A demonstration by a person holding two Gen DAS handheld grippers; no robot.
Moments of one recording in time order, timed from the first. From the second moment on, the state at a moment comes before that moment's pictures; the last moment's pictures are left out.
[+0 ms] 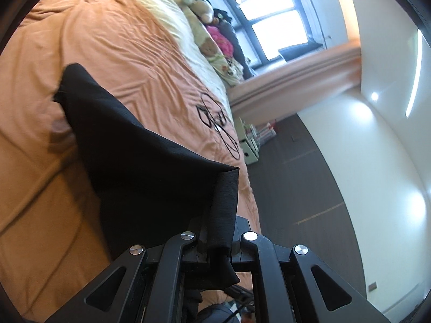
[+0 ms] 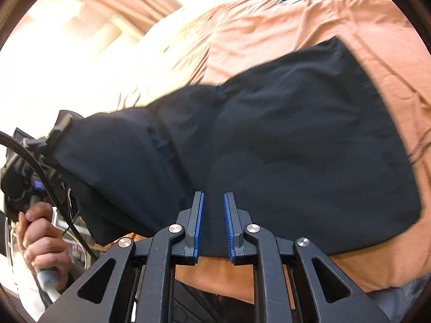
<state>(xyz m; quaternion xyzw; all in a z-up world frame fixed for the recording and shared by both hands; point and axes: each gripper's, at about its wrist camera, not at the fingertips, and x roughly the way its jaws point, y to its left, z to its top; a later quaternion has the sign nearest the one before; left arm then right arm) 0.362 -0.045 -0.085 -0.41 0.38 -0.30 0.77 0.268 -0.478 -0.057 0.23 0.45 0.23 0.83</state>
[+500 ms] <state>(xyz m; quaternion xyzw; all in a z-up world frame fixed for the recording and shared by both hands) 0.379 -0.186 -0.094 -0.32 0.45 -0.39 0.74 0.210 -0.590 -0.050 0.30 0.40 0.15 0.85</state>
